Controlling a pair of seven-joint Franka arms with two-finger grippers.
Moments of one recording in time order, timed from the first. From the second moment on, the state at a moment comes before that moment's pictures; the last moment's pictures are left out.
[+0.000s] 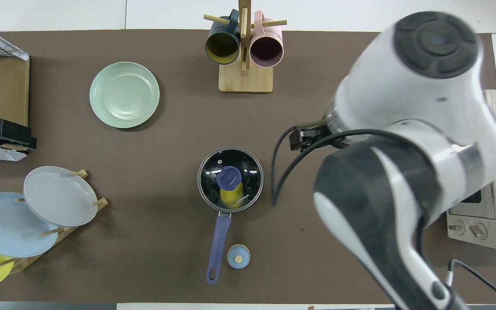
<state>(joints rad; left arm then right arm) -0.04 -0.04 0.01 -1.64 -0.03 1.54 -0.01 0.02 0.23 0.54 -1.46 -0.10 1.58 0.46</state>
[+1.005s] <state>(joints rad) -0.04 -0.04 0.01 -1.64 -0.03 1.54 -0.01 0.23 0.36 0.58 -1.65 -0.20 1.98 0.69</state>
